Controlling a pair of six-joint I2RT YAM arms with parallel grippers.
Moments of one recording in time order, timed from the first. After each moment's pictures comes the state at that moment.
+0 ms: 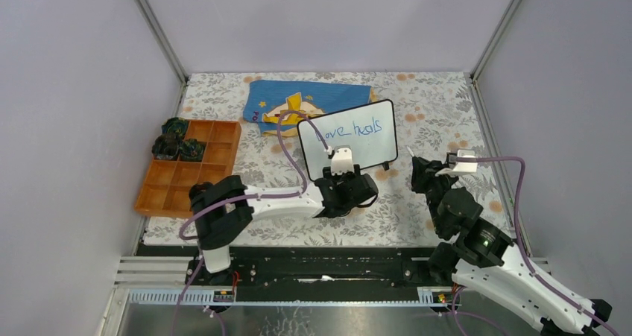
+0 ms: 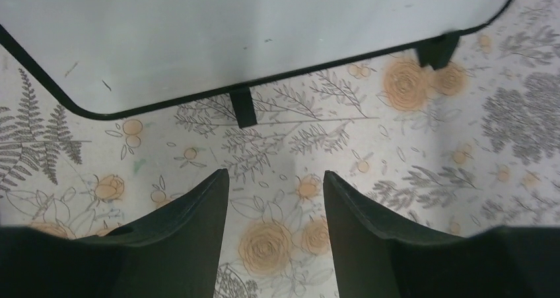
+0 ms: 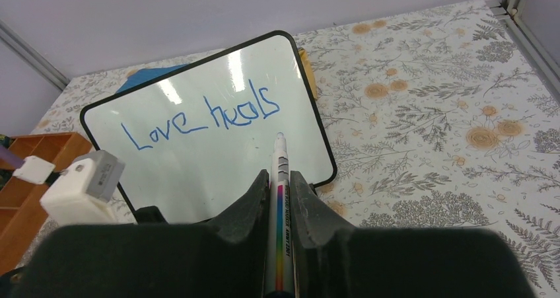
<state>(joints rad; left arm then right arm) -1.16 1.79 1.18 -0.36 -0.73 -1.06 0.88 0.41 0.55 -0.22 0.80 0.30</state>
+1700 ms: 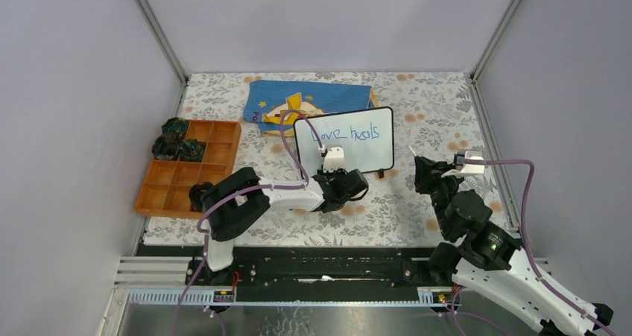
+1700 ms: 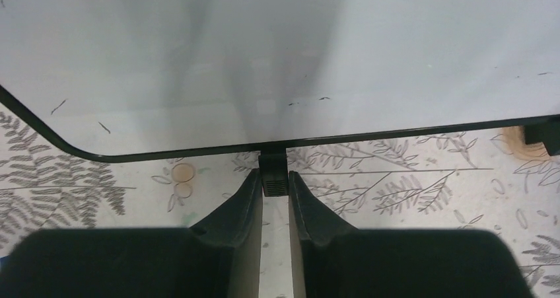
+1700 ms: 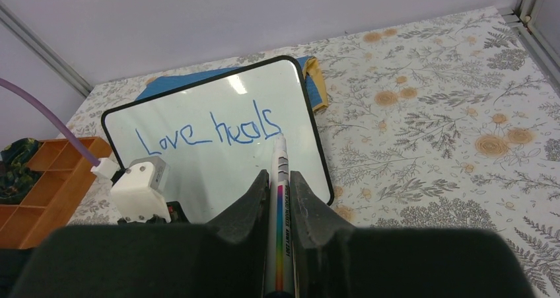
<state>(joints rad) -1.06 1.92 1.14 -0.27 -0.74 -0.97 0.88 0.36 0.58 -0.25 0.77 0.29</state>
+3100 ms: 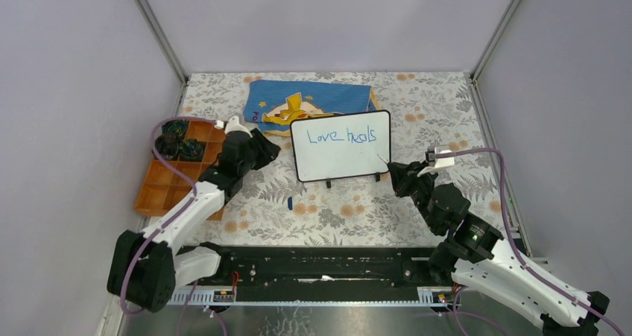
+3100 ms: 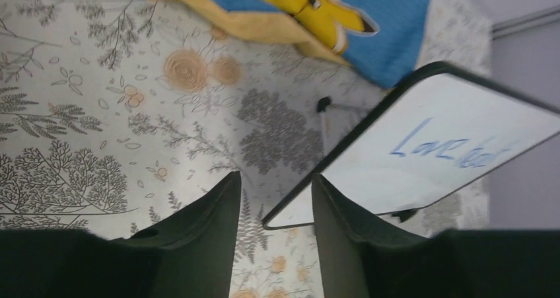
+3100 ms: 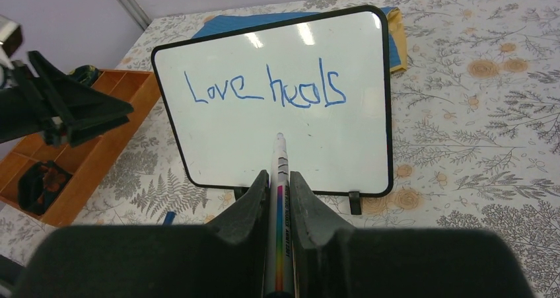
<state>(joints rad) -0.35 1.08 0.63 -0.01 -0.04 -0.77 0.88 0.48 0.52 -0.17 0.53 0.36</state>
